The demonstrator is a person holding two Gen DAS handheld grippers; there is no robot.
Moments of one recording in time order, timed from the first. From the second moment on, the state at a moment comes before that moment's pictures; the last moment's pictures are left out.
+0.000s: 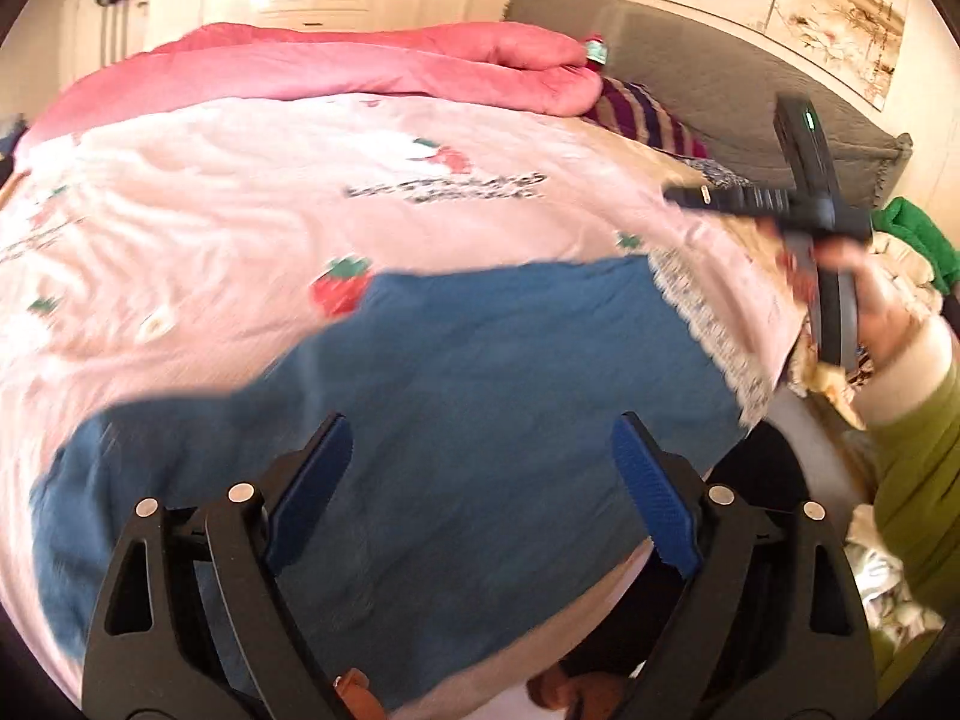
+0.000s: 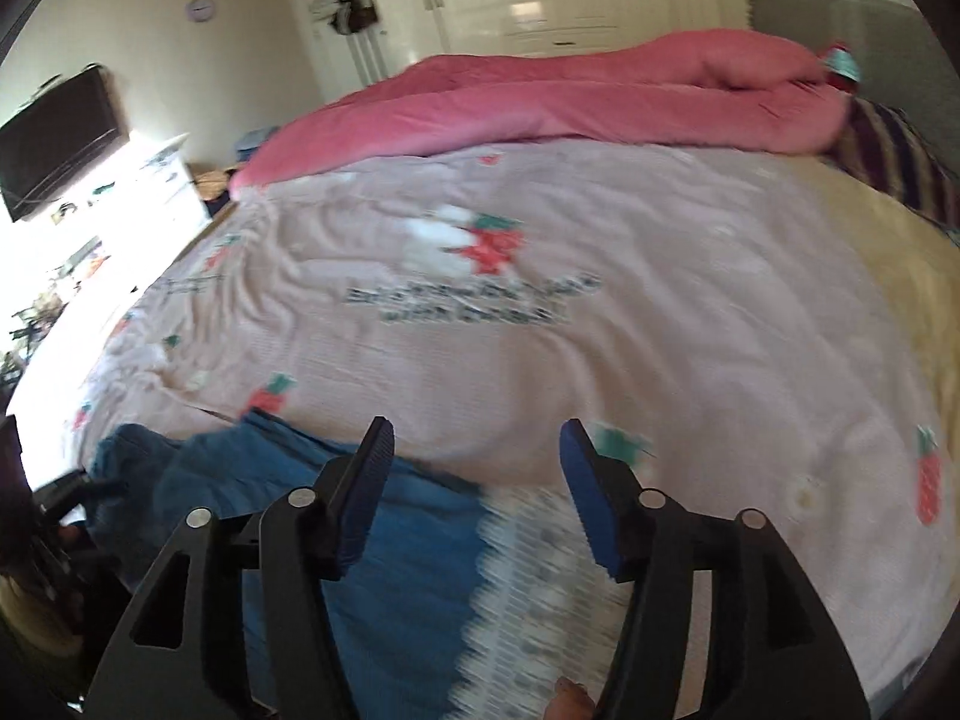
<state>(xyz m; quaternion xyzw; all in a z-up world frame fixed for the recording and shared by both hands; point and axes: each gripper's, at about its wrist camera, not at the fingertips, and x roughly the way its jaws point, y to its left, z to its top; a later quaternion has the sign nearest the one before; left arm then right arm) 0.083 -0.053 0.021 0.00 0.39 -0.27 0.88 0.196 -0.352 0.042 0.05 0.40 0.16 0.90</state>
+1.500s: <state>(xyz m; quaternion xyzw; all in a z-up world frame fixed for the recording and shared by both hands) 0.077 -0.103 -0.003 0.07 0.40 -0.16 0.90 0.090 -0.276 -0.004 0.02 0.44 0.24 0.87</state>
